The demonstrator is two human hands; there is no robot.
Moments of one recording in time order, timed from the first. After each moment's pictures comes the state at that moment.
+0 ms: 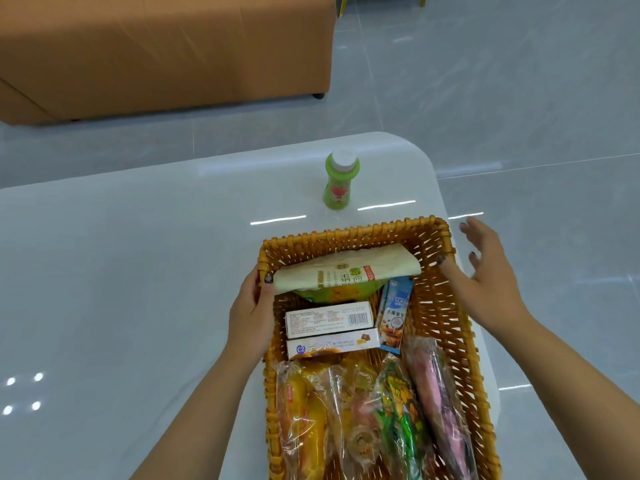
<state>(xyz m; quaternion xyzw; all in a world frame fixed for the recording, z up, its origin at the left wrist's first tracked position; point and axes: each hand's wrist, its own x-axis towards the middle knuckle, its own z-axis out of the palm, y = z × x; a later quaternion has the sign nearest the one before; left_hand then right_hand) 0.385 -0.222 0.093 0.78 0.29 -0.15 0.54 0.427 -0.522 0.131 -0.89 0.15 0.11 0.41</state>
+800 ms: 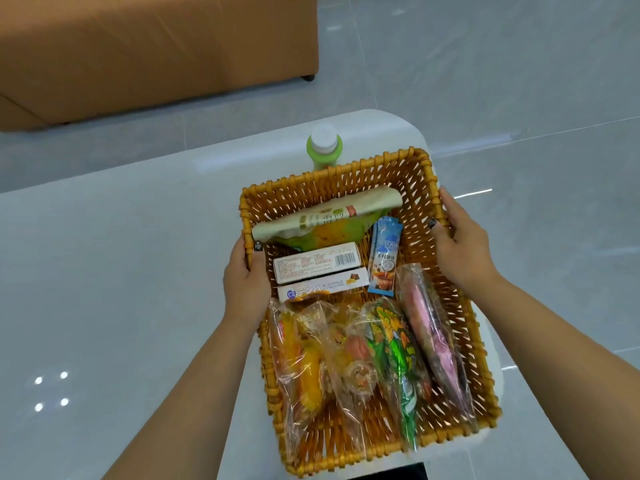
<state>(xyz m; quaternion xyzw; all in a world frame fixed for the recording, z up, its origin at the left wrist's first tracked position) 0.418 -0.241 0.091 0.78 0.31 -0.08 0.54 0.446 -0.526 0.098 -0.88 0.16 0.09 0.44</state>
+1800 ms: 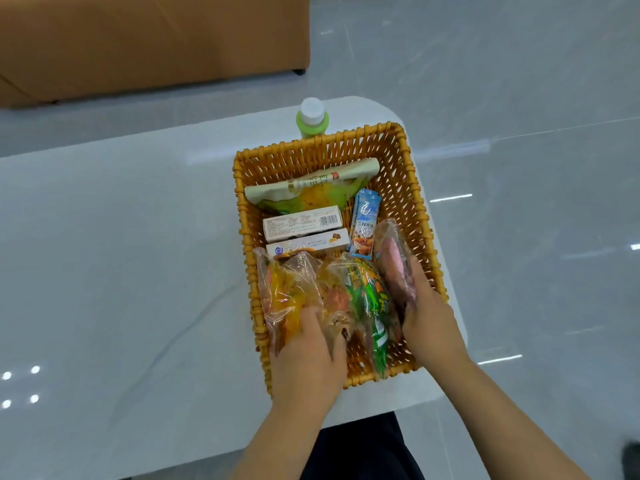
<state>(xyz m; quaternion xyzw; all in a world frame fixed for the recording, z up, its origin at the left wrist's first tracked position) 0.255 -0.327 0.149 0.91 0.14 -0.27 0.27 0.291 -0.499 0.125 -0.92 0.15 0.20 0.32</state>
